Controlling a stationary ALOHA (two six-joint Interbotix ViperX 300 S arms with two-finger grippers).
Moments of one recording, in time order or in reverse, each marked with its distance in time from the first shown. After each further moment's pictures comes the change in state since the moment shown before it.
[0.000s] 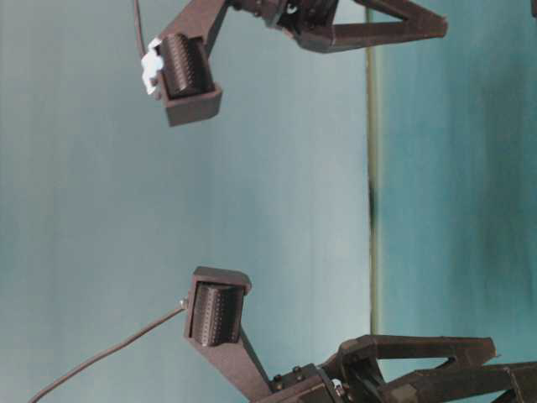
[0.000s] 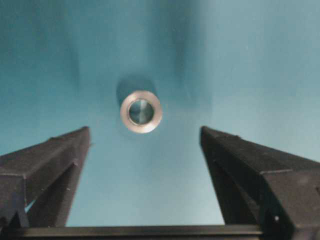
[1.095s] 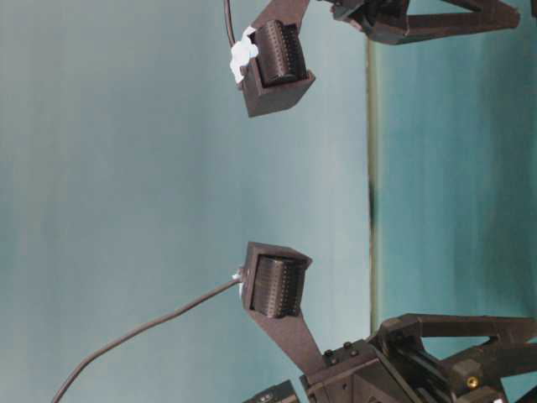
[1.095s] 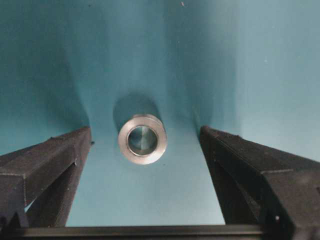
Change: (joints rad) left arm 0.005 0.114 -0.025 -0.002 -0.069 0.031; right arm 0.006 0.106 0.057 0.005 -0.161 0.000
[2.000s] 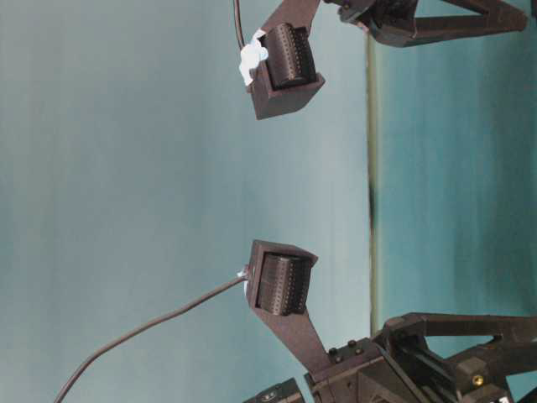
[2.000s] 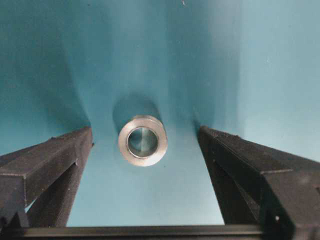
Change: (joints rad) left arm 0.000 0.009 -0.003 0.002 -0.002 0.000; right arm 0.000 0.015 0.000 0.000 -0.011 0.000
